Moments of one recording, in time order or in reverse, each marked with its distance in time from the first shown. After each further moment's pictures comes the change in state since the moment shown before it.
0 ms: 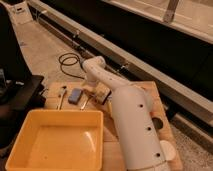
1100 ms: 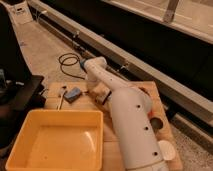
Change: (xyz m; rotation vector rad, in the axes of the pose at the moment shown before) arm 0.003 0.001 0.011 0.018 -0.039 0.003
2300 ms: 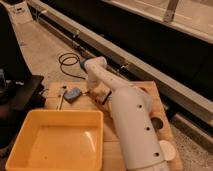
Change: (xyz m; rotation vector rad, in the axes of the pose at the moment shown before) arm -0.002 0.004 -0.005 -0.009 -0.003 -0.001
